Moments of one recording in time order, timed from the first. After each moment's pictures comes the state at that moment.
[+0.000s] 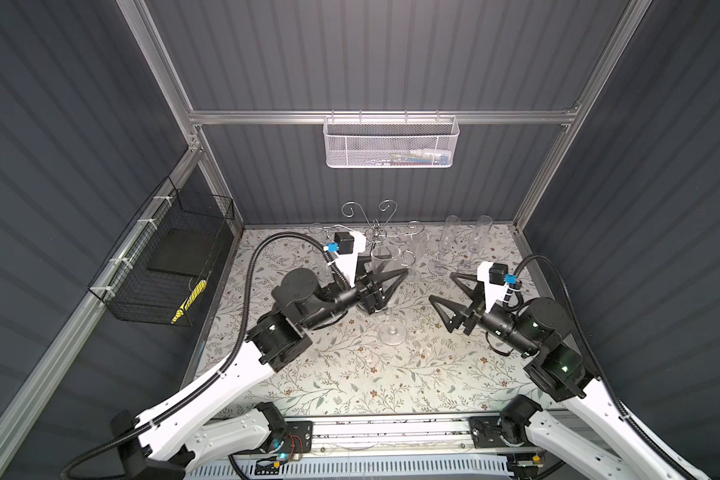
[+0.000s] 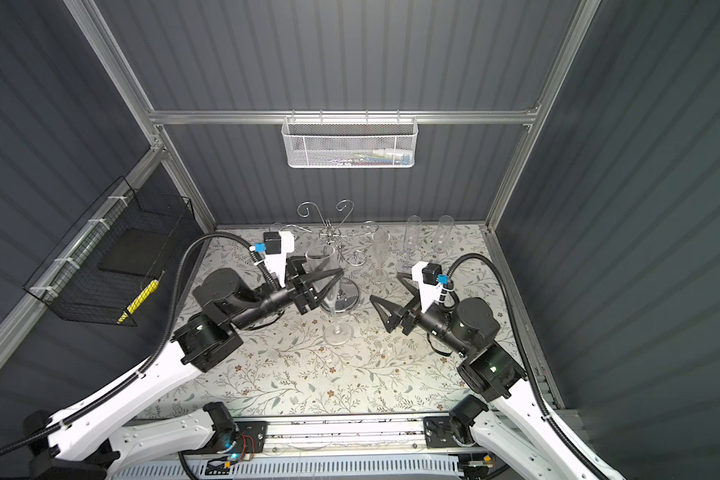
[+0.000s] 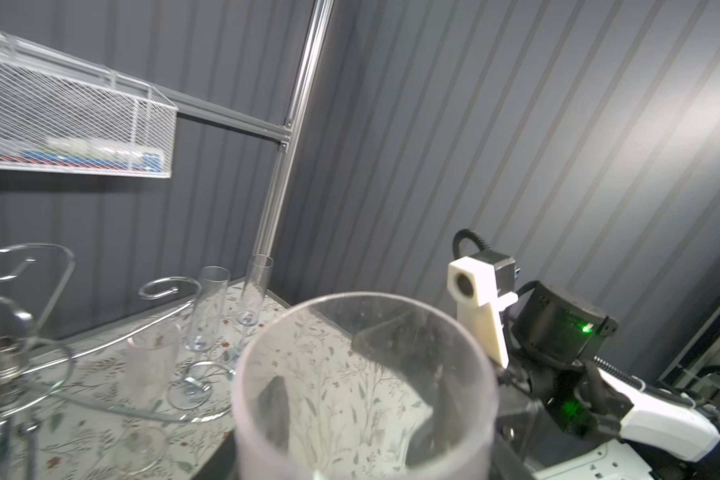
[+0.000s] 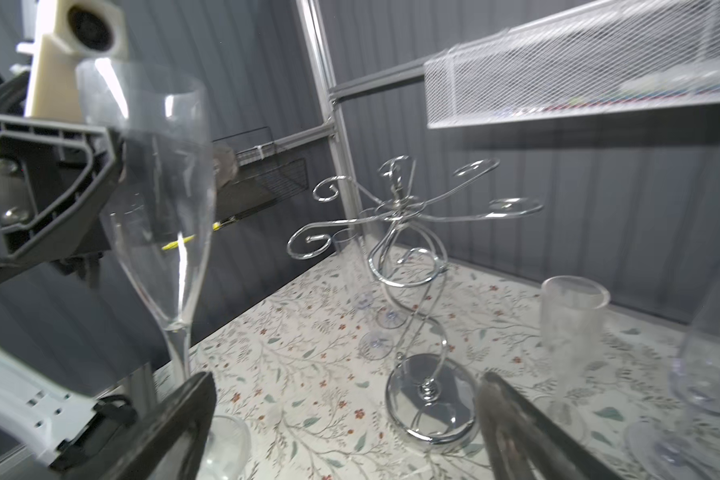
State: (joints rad) left arm -0.88 0.96 1.04 0.07 0.20 -0.33; right arm 0.60 0.62 0.73 -0.04 -0.22 0.20
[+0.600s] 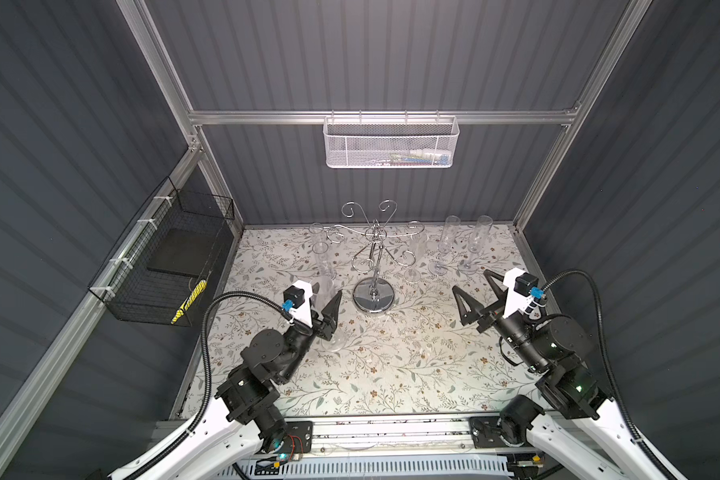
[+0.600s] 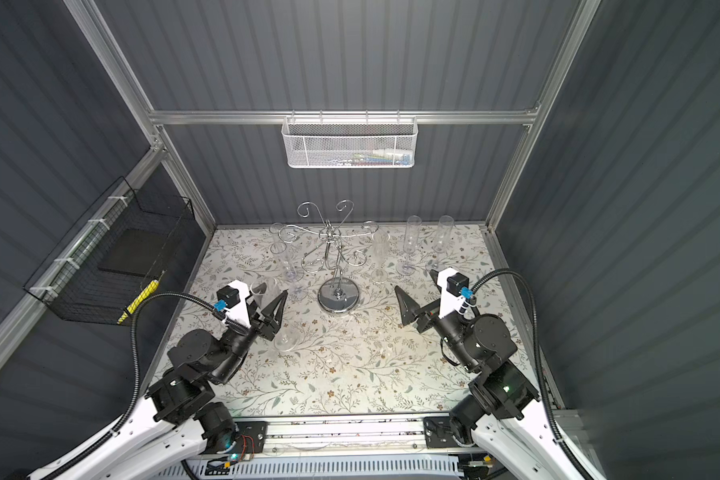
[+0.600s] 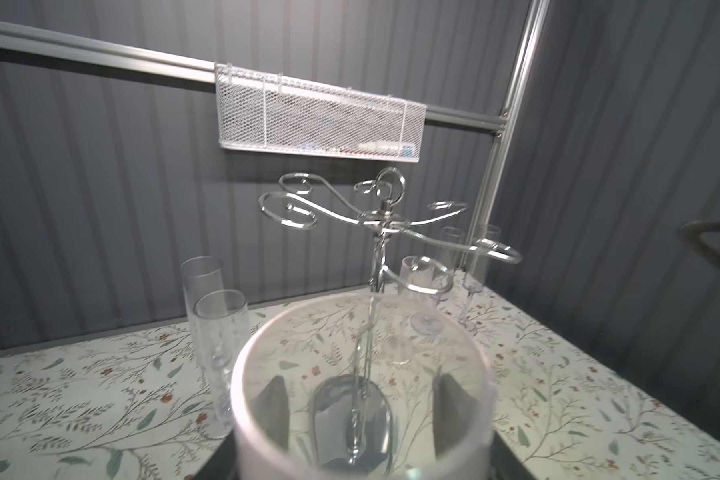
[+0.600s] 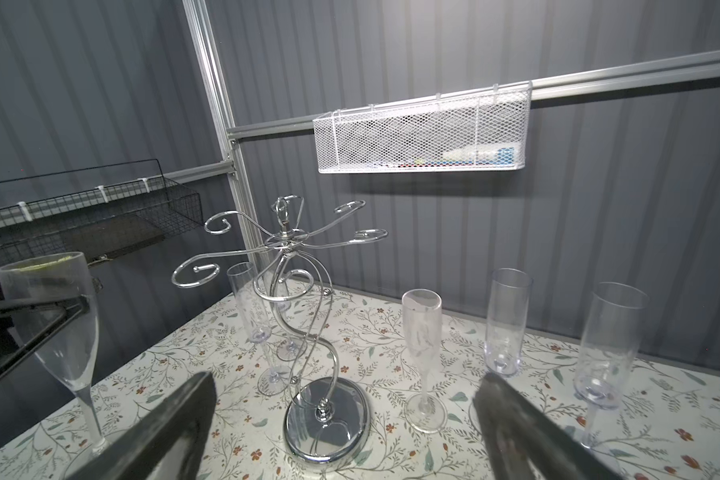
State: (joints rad) left arm -0.88 0.57 0.52 0.13 -0.41 -0.04; right arm 0.60 0.49 0.64 -0.04 0.08 0.09
